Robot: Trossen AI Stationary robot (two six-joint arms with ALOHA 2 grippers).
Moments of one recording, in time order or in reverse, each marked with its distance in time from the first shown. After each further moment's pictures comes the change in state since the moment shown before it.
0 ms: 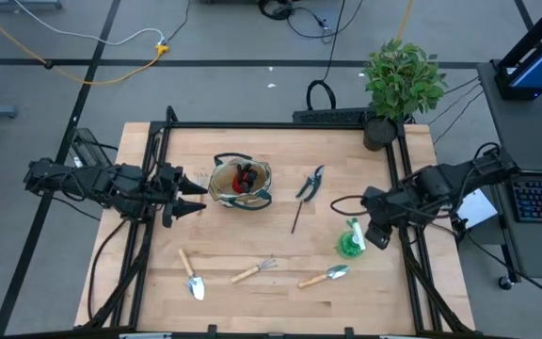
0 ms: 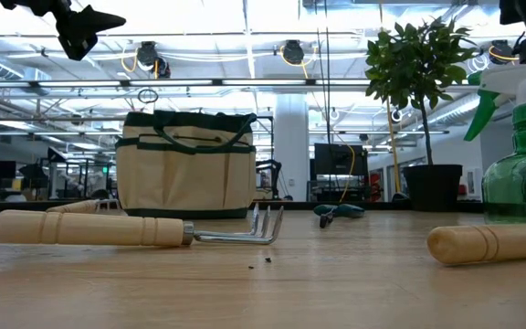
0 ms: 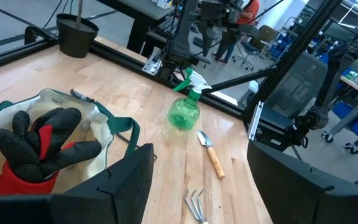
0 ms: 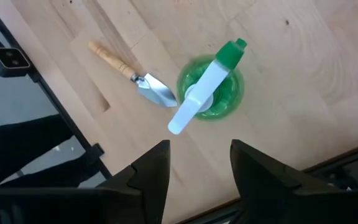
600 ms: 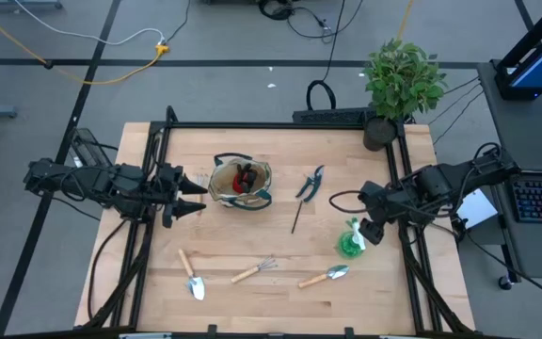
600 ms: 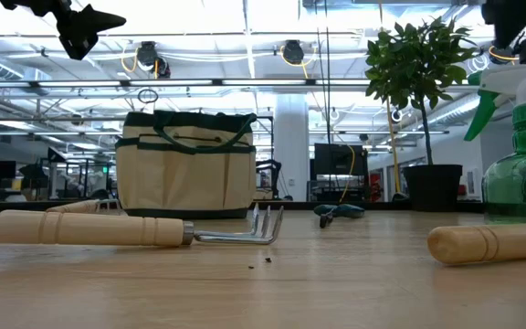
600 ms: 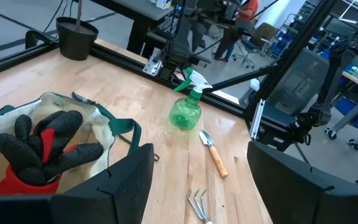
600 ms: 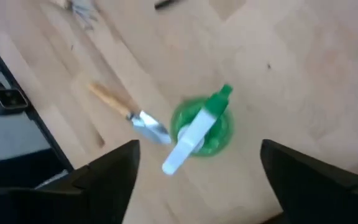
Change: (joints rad) left arm 0.000 0.000 0.000 -0.001 0.000 0.026; right arm 0.000 -0.001 0.000 0.051 0.143 0.003
